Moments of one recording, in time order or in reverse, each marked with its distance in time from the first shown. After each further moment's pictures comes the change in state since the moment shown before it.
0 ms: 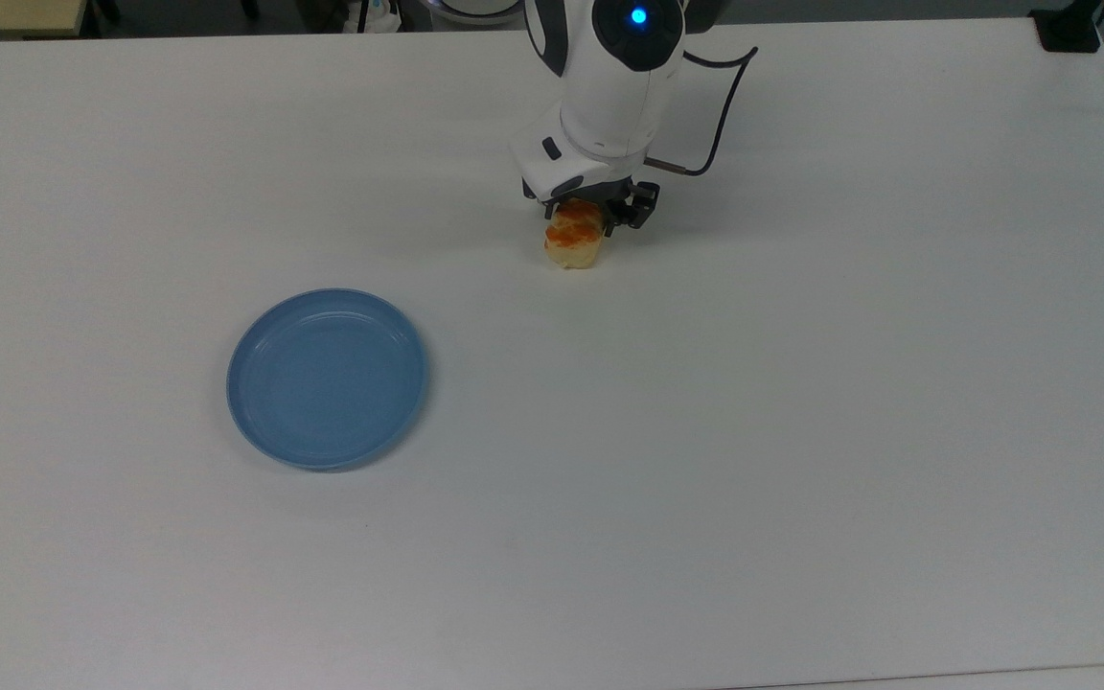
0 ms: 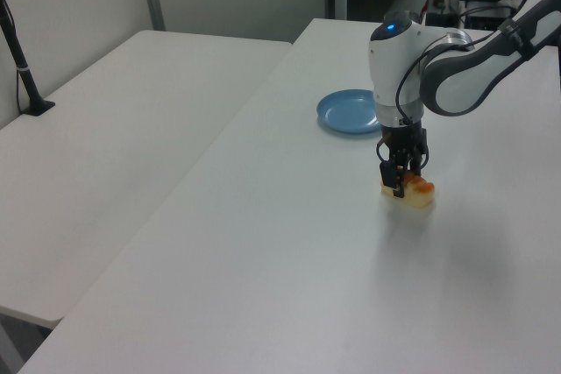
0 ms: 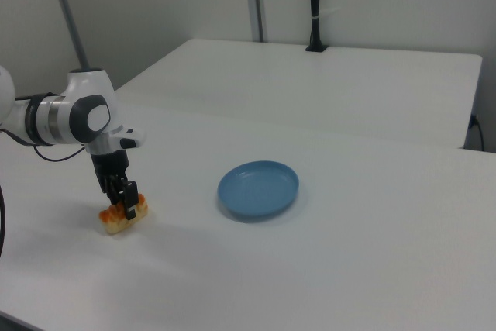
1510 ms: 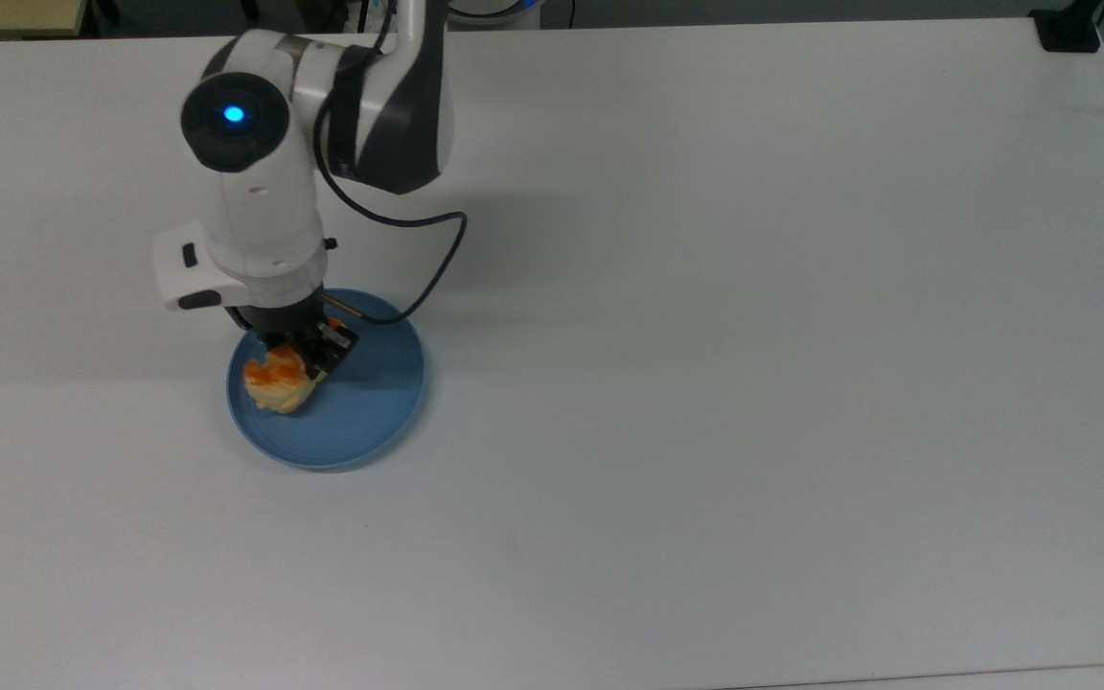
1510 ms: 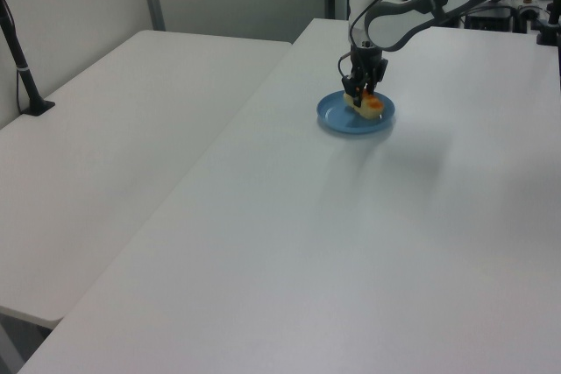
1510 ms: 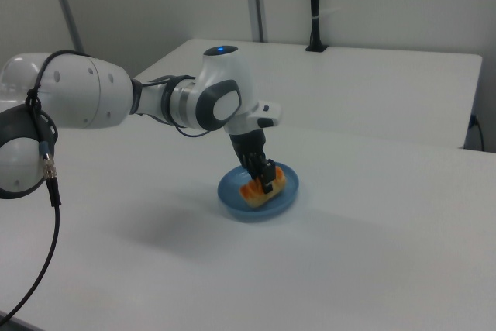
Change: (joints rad) arm -0.334 0.346 -0.132 0.536 -0.005 0.039 -0.230
